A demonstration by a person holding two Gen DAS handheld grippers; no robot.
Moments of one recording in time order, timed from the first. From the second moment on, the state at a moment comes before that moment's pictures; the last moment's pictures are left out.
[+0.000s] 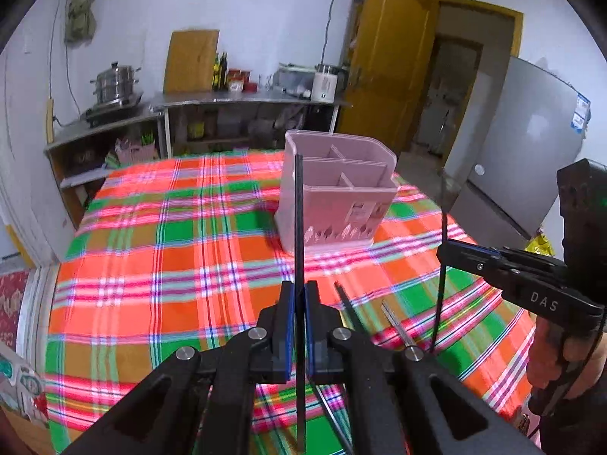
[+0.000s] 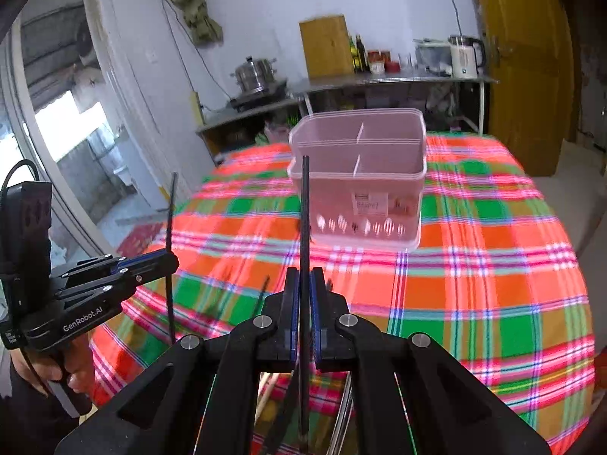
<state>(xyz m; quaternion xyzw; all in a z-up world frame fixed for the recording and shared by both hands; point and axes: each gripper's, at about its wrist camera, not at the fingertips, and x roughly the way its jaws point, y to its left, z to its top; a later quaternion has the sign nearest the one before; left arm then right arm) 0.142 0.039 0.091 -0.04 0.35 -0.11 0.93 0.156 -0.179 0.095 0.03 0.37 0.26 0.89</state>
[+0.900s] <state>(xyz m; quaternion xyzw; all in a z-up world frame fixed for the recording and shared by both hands) 0.233 0.034 0.182 -0.11 0.28 -0.14 0.94 0.207 -0.212 0.170 0.10 0.27 0.24 0.93</state>
